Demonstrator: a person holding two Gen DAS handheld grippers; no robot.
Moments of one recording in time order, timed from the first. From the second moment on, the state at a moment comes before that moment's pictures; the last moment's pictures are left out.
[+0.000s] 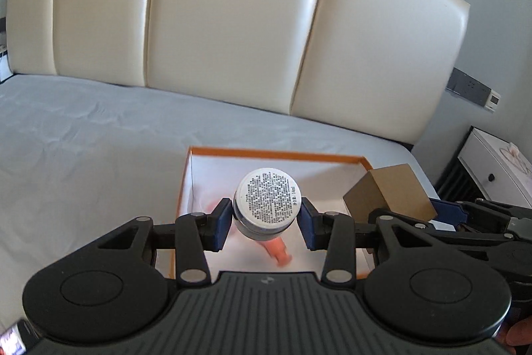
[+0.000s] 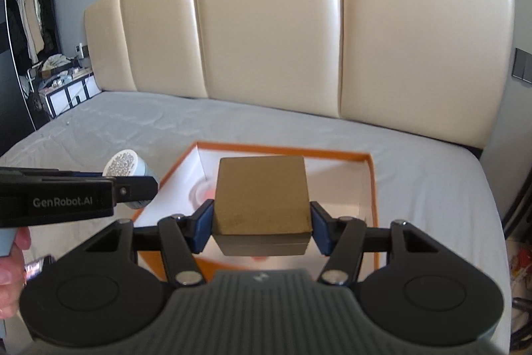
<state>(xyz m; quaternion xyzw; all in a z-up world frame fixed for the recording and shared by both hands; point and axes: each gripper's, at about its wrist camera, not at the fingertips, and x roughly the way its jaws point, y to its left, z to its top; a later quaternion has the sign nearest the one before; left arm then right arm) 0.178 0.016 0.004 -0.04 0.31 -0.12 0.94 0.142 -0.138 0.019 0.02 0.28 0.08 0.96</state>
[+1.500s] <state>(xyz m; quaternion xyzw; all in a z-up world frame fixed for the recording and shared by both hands) 0.272 0.000 -0.103 0.14 0.43 -0.14 0.88 0.302 -0.132 -0.096 0.04 0.51 0.09 0.86</state>
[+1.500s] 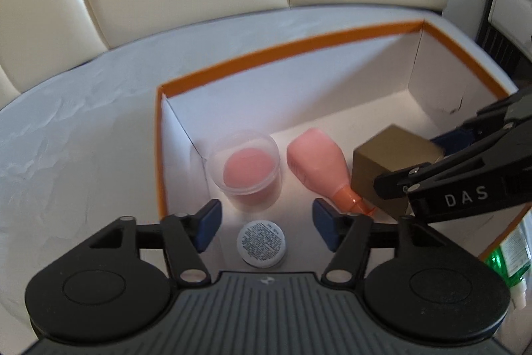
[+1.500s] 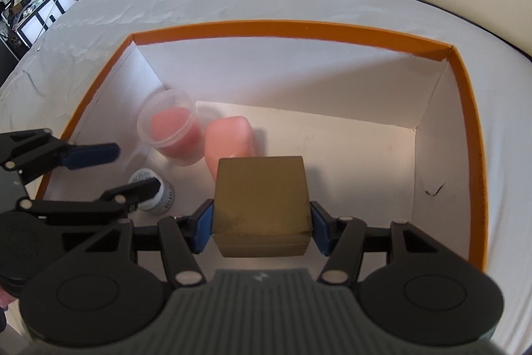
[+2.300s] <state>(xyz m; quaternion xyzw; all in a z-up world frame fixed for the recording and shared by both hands) 0.267 0.044 -0.072 -0.02 0.36 -0.12 0.92 0.297 -0.097 -0.102 0.01 0.52 0.11 0.85</state>
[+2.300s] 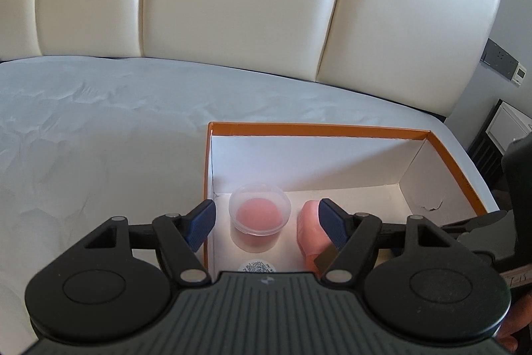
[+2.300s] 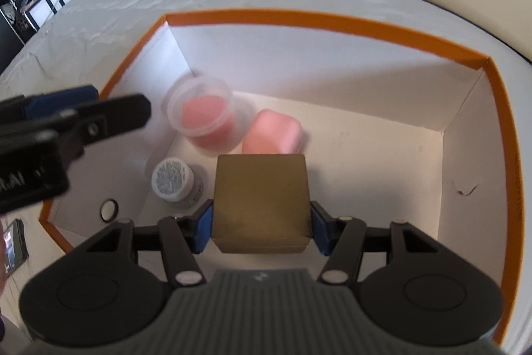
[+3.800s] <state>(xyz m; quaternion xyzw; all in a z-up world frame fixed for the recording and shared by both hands) 0.144 0.026 -0.027 -0.03 0.35 -0.17 0.92 0.115 -0.137 -0.033 0.01 0.31 0.12 0.95</state>
